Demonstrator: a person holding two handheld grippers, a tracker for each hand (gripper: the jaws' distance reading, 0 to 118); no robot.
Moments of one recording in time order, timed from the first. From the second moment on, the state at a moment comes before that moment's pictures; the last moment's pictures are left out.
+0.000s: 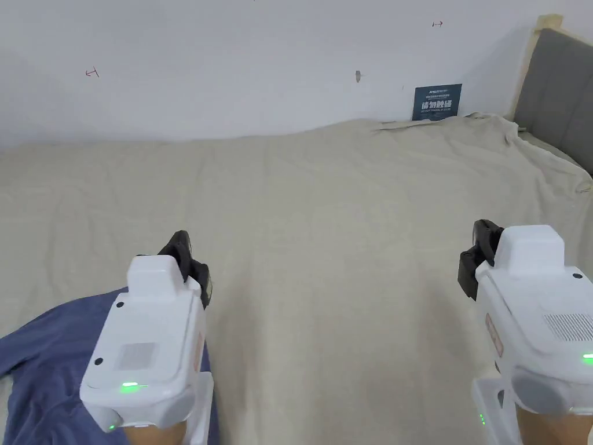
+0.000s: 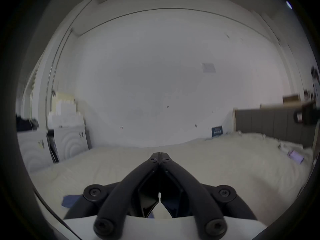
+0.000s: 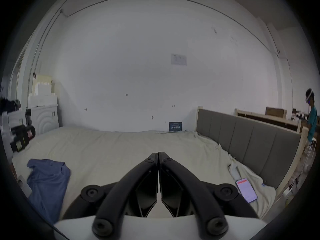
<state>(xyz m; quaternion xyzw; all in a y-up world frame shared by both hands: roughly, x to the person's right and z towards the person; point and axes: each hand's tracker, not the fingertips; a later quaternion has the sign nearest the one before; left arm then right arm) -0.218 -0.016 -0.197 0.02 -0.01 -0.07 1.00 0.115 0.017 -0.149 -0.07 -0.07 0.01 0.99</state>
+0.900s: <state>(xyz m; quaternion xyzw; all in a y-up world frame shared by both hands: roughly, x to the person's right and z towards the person) -0.225 -0.024 -0.201 0.00 -0.01 -0.06 1.00 0.099 0.027 -0.144 -0.07 -0.07 0.01 0.99</state>
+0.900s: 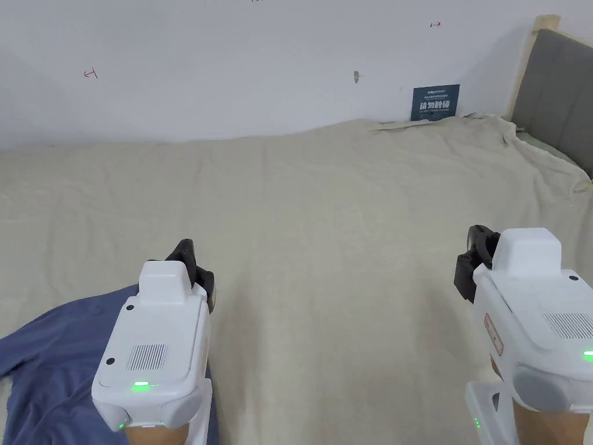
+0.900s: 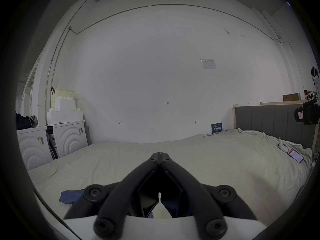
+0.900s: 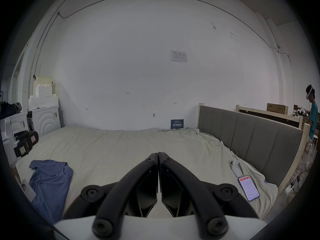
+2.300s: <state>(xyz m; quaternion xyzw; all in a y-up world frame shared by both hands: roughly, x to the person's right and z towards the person) -0.306 -0.009 -0.181 0.01 0.08 -0.05 1.00 0.038 0.039 -0.171 -0.05 0.01 0.02 1.00</state>
